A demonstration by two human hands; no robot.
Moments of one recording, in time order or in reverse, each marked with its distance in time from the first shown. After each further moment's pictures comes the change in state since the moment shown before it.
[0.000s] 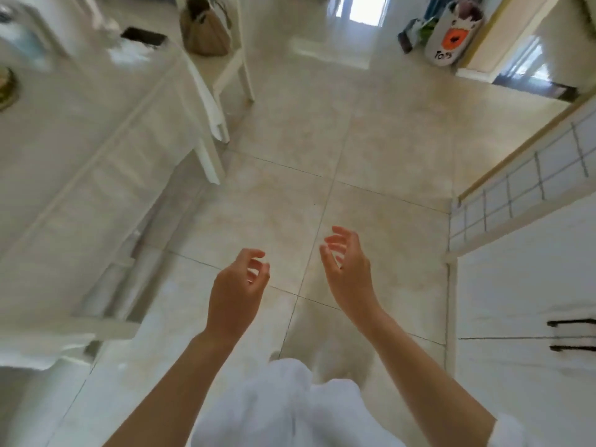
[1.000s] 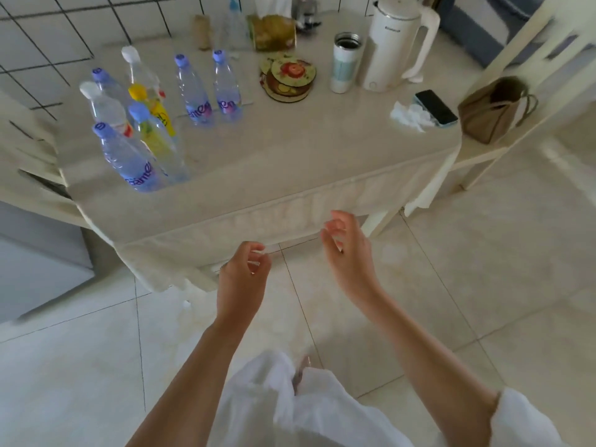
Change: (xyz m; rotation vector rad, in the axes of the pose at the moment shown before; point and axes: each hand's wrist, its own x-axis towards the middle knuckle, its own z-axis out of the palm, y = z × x) left_hand 0.178 -0.162 -0.197 -0.173 0.788 -0.734; right_hand 0.211 -0.215 0.359 -0.028 -0.824 -0.534
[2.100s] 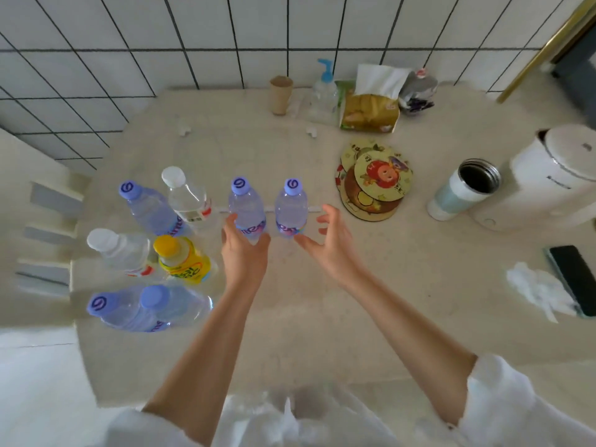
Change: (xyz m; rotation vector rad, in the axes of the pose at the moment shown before) left_hand 0.454 0.040 -0.018 -0.147 0.378 -0.293; right_hand 0.441 -0.072 0.192 -0.083 -0.396 -0.064
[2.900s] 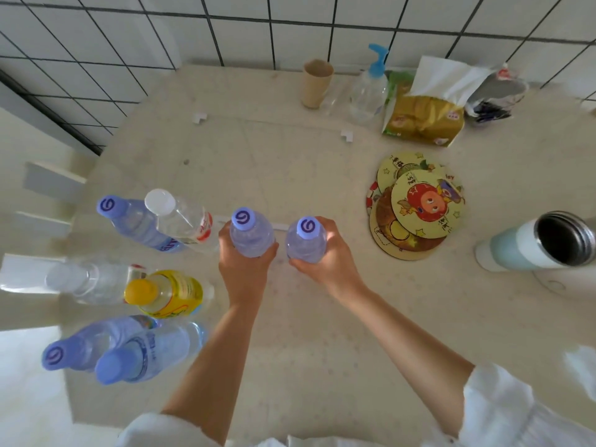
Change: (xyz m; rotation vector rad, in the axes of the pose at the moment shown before) left_hand 0.074 -0.031 0.052 -0.116 0.316 -0.074; right_hand 0.098 0.035 0.035 0.163 -0.227 0.039
